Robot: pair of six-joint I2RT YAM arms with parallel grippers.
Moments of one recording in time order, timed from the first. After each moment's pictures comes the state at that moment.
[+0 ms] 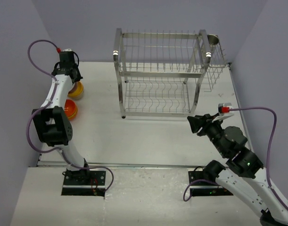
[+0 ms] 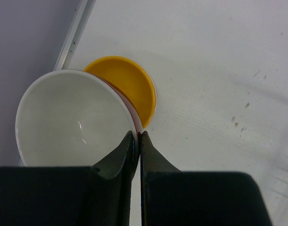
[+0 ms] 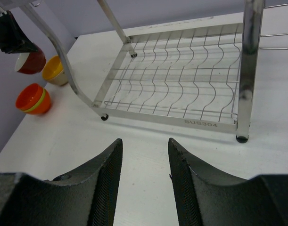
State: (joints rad) left arm 0.10 1.79 1.60 -0.55 -0.23 -0.19; right arm 0.69 0.39 0.73 -0.46 0.30 0.44
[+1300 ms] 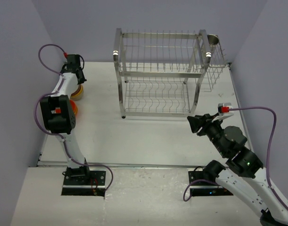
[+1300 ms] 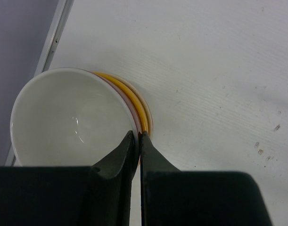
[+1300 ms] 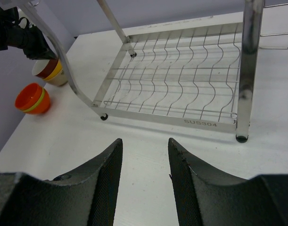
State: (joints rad) left arm 0.10 2.02 1.67 -0.48 -0.27 -0.19; right arm 0.69 0.39 0.73 -0.47 0.30 0.44
